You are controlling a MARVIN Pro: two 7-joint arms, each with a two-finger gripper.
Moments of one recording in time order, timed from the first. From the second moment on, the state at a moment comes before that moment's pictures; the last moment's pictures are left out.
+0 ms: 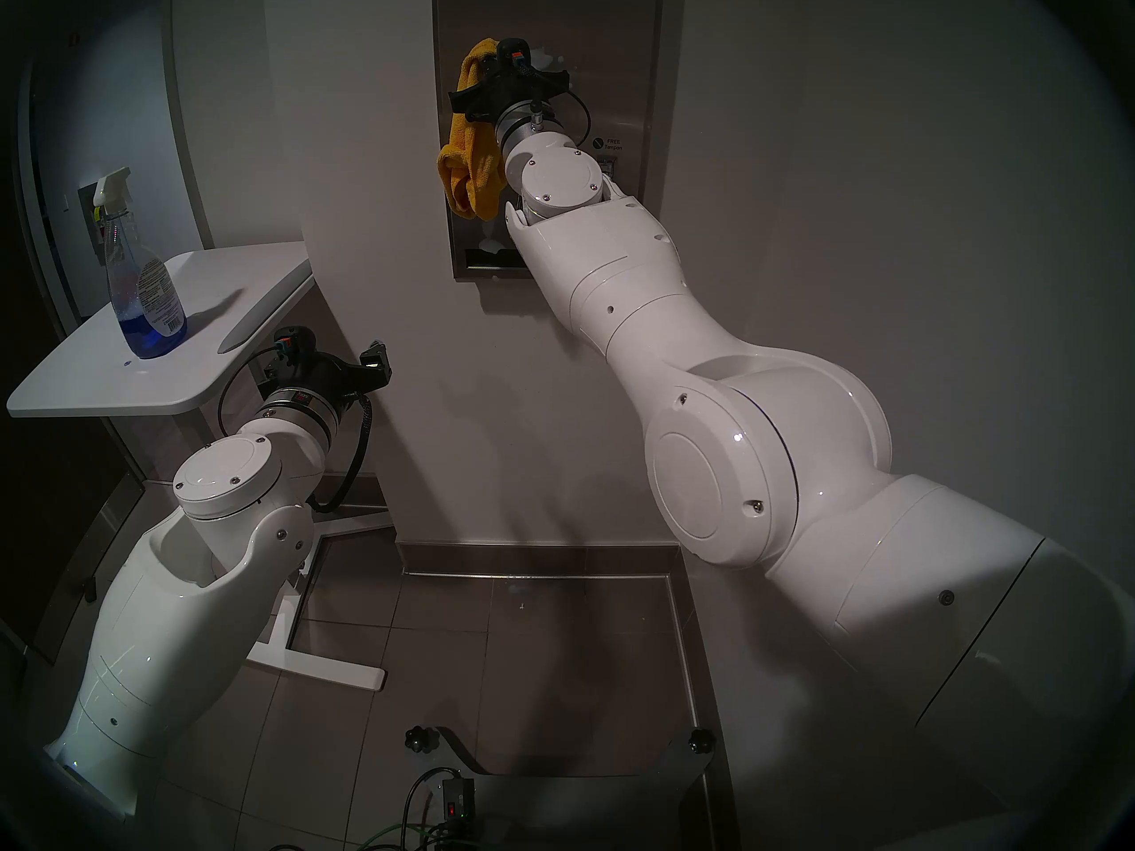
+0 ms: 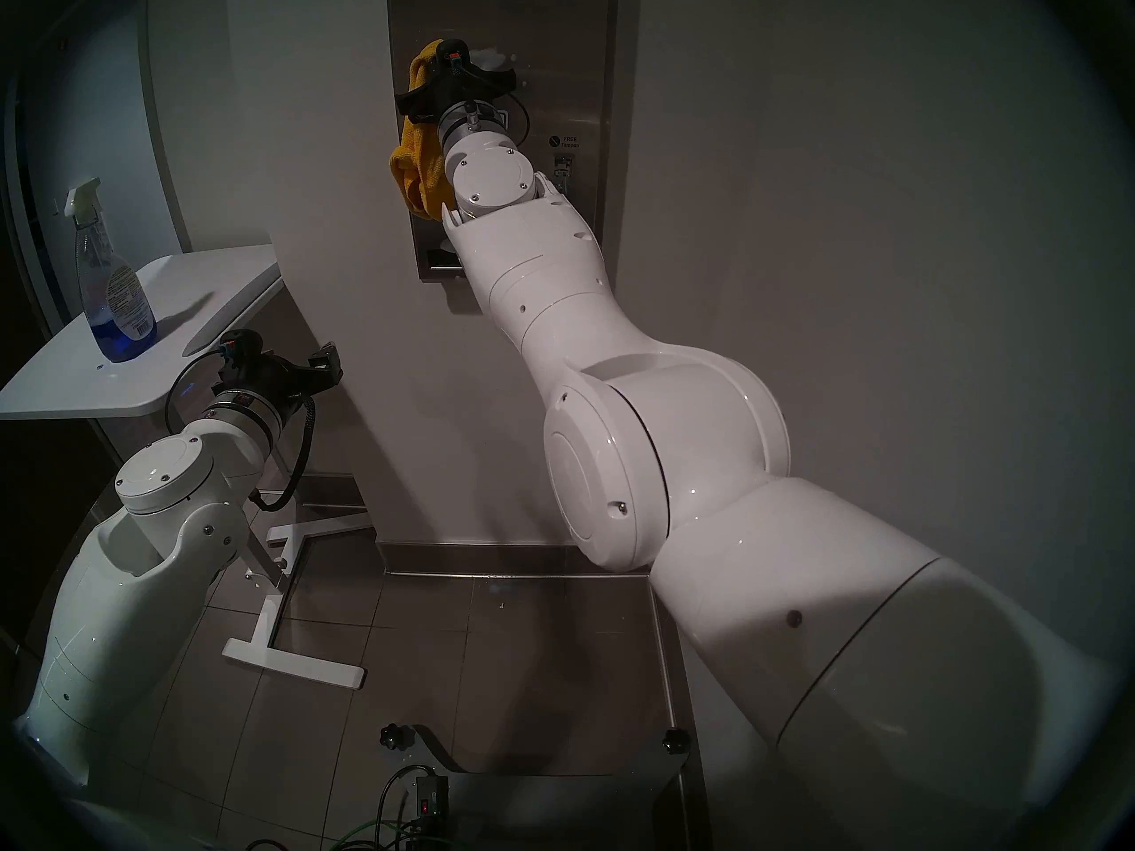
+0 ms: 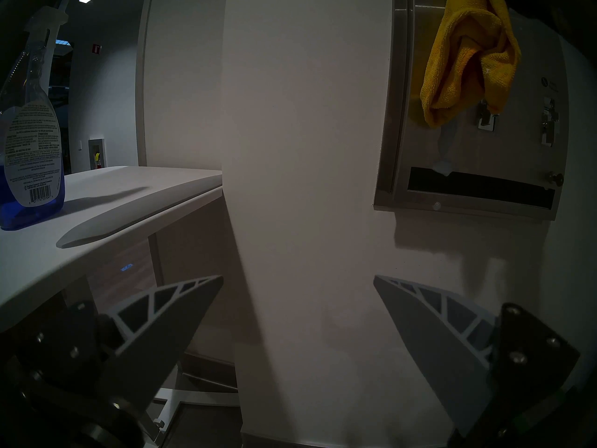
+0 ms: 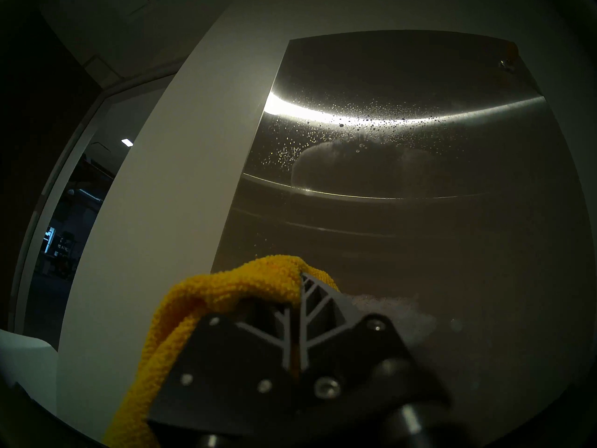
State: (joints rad) left arm 1.66 -0.90 -1.49 -2.16 -0.78 0.36 0.62; right arm -0.27 -1.94 1.44 -0.52 -0.24 -0.32 -0.08
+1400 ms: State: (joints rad) left arm 1.66 -0.89 -1.48 -2.15 -0.78 0.36 0.63; right arm -0.15 -1.83 1.41 -0.38 -0.34 -0.32 -0.12
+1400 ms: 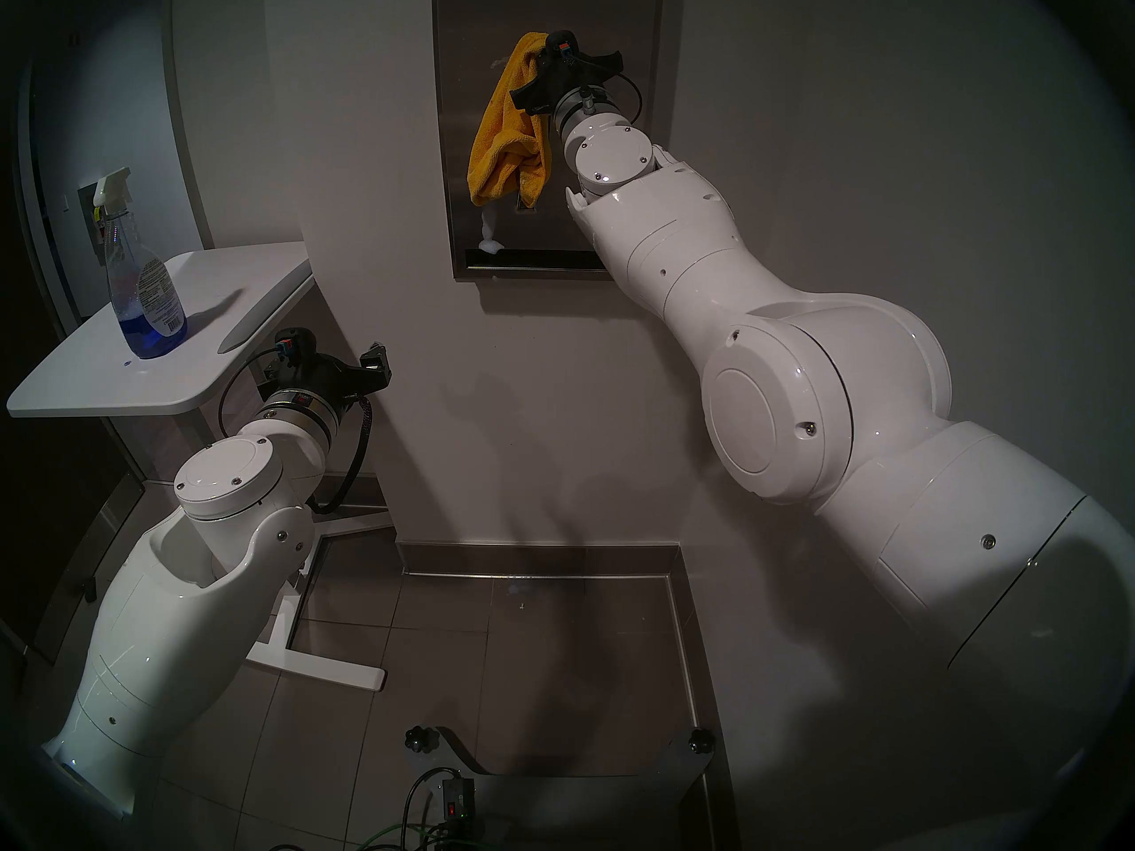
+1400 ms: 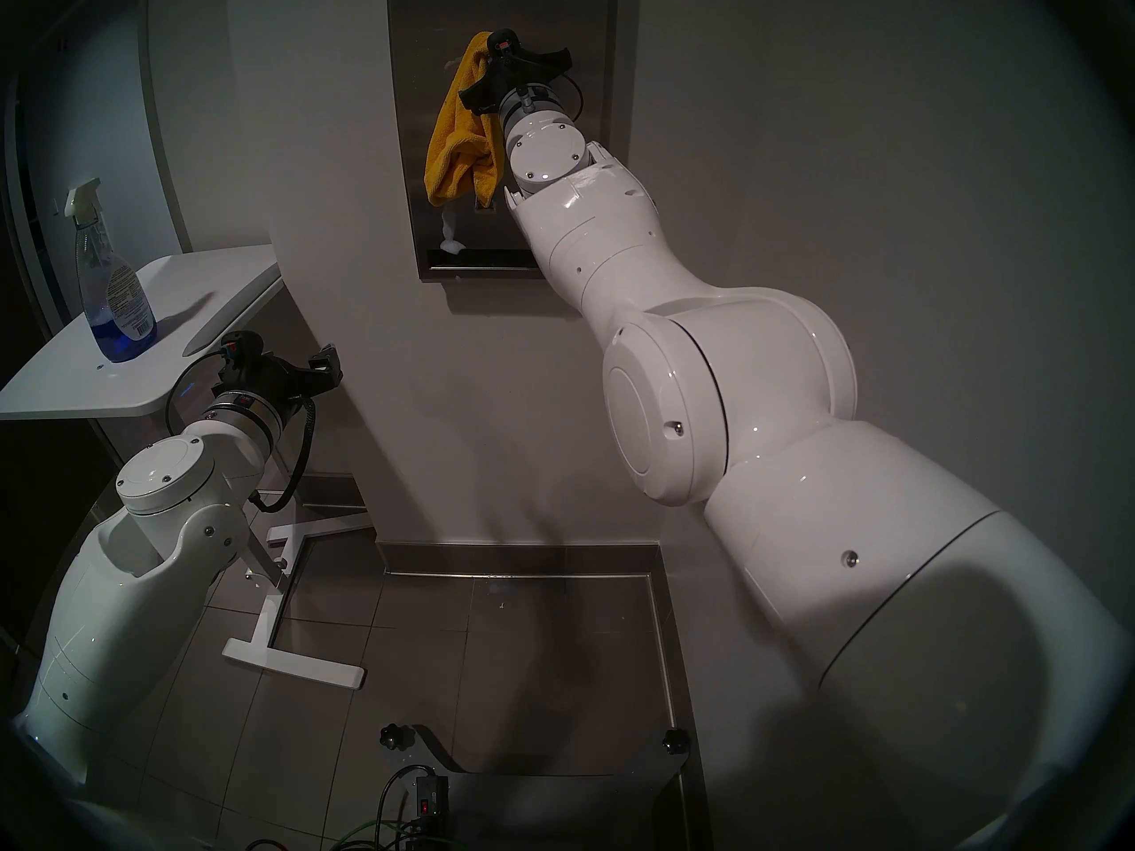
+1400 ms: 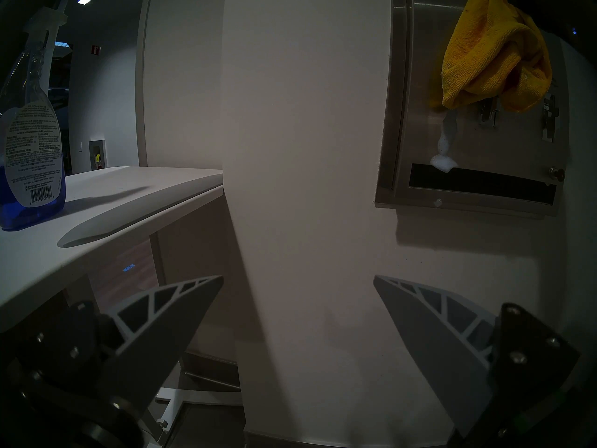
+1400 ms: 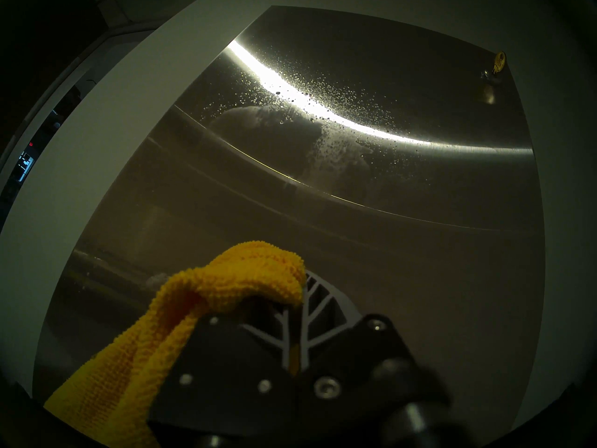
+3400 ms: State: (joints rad) left arm 1.66 -0.88 -1.48 -2.16 -0.79 0.36 0.63; right arm -0.03 -1.85 1.49 -0.28 -0.26 -0.32 -0.15
